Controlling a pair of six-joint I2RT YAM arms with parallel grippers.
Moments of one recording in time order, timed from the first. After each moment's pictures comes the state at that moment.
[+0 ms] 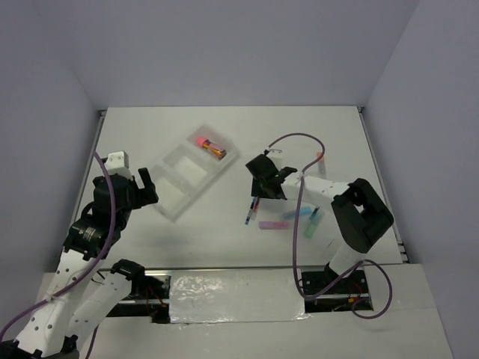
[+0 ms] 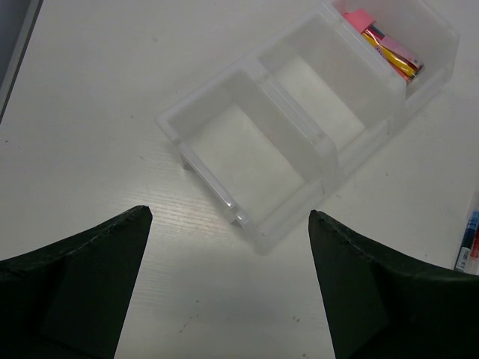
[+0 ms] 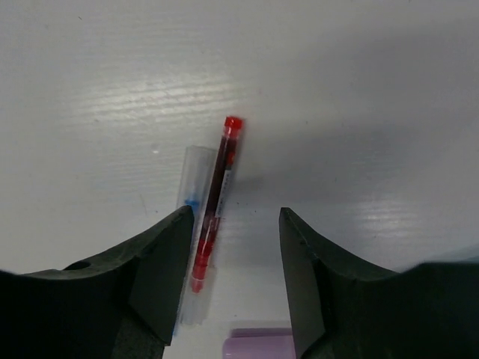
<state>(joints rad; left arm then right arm) -0.31 0.63 0.82 -0.69 -0.38 -0.35 0.68 1.65 1.01 -0.37 0.38 0.71</state>
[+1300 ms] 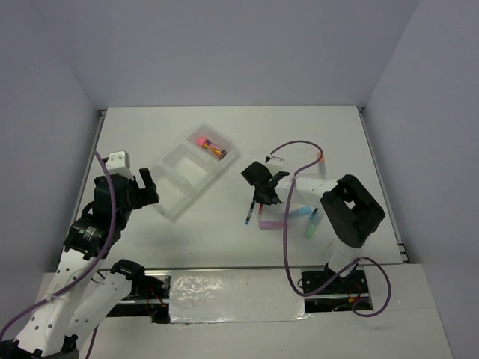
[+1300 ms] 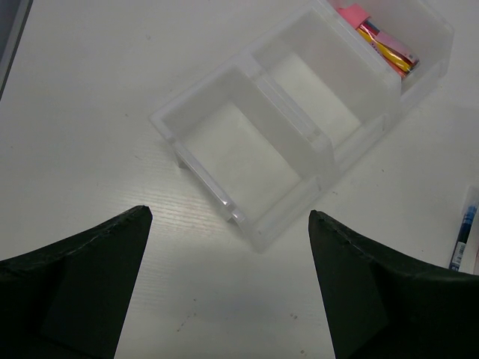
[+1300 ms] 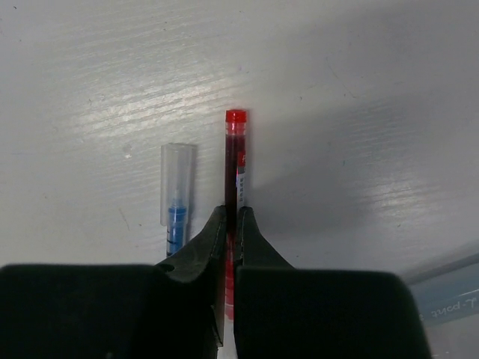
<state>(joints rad) -0.31 0.63 0.82 -0.69 -0.36 -0.35 0.72 1.74 0.98 -0.37 0.44 0.88</state>
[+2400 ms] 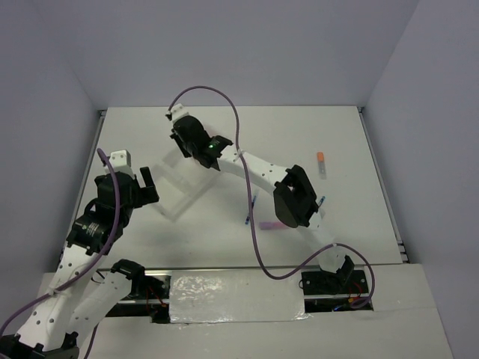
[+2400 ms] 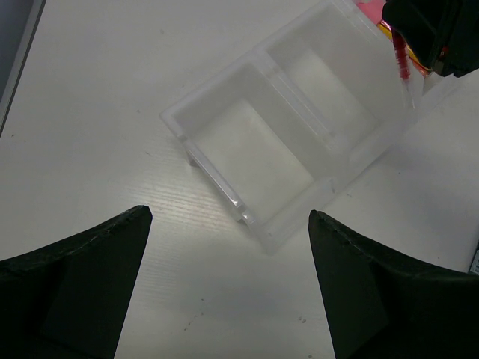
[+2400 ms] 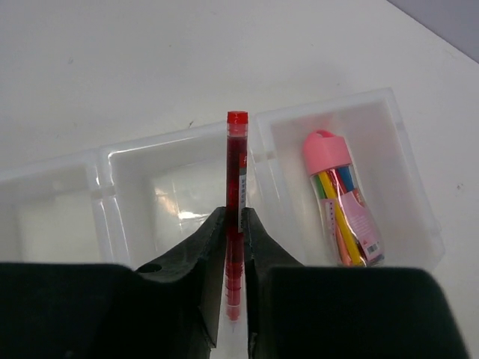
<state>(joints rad) -0.31 0.66 0.82 -0.69 -0.40 -0.35 0.90 2.31 2.14 -0.34 0.31 0.06</state>
